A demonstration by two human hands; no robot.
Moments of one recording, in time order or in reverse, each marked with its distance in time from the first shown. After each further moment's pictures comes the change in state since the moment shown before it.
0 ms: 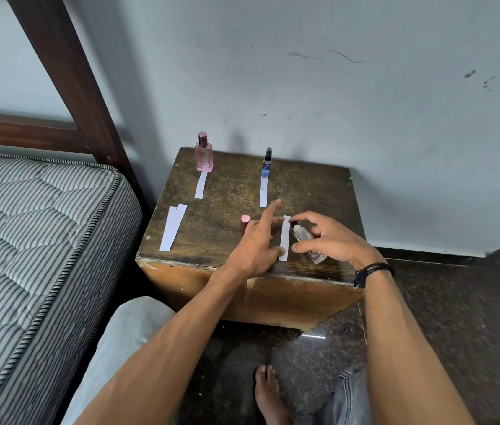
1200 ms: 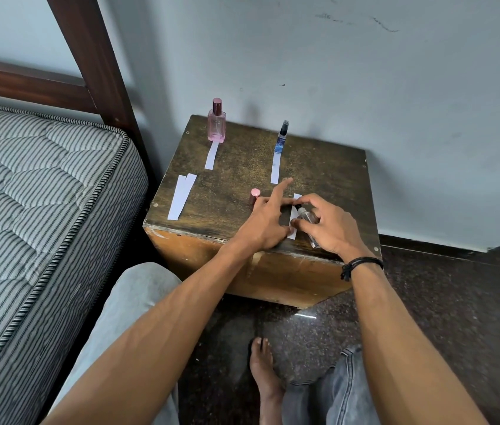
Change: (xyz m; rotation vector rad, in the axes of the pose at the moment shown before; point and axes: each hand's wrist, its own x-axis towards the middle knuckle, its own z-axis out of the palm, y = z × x) left_hand 0.004 -0.008 0.004 -0.055 -0.008 -0.059; right_hand 0.014 0.015 0.036 -0.291 0.342 -0.105
